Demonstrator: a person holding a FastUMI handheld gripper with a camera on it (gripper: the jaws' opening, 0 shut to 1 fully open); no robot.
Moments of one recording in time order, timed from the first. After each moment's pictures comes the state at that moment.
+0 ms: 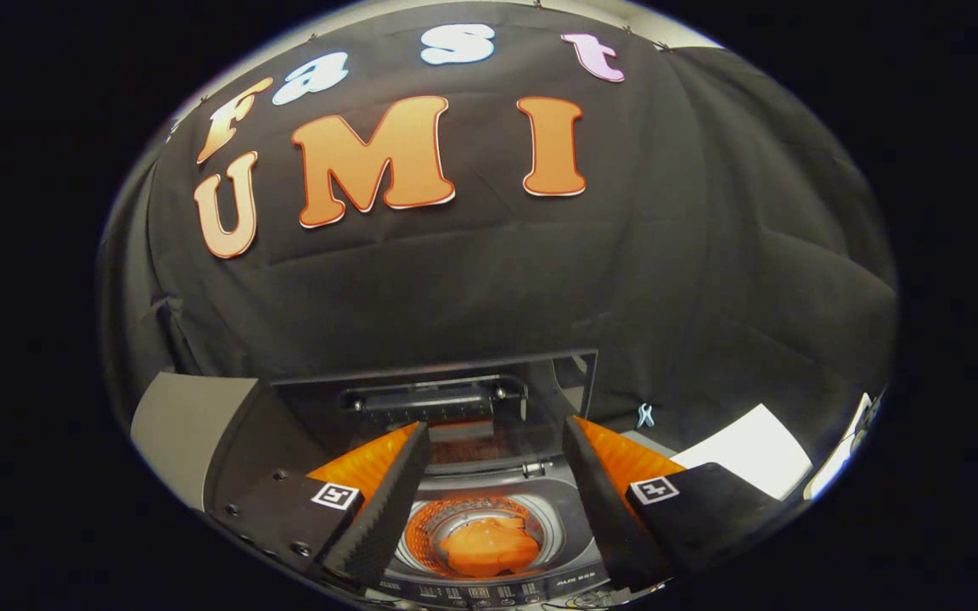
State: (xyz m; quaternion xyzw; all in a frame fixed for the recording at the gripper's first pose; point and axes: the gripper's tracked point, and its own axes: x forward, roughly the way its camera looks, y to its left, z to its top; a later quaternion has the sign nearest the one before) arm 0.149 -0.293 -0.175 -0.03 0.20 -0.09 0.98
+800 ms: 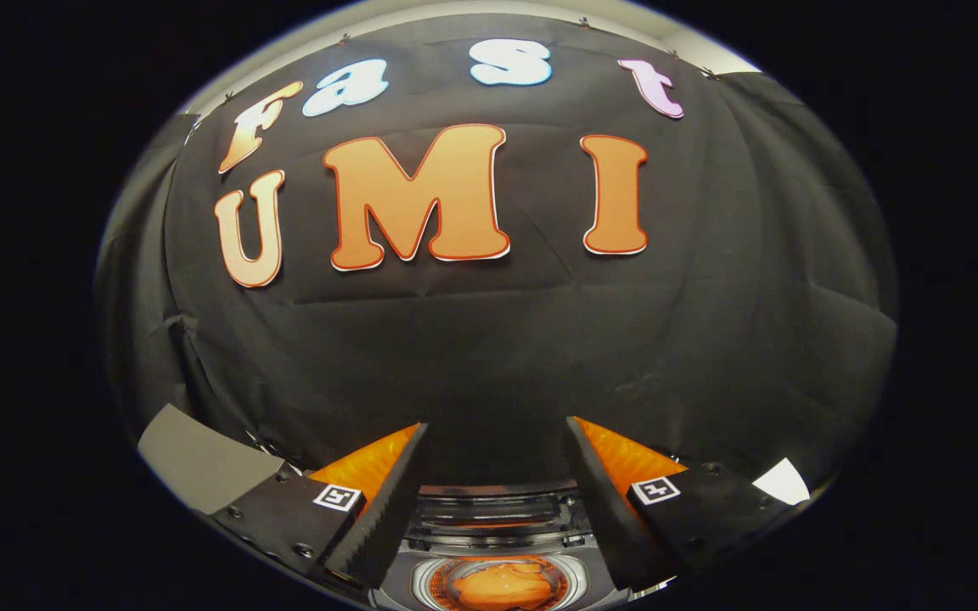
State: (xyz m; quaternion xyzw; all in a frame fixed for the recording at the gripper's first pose) arm 0.255 -0.241 -0.134 -0.07 0.16 -0.04 0.98
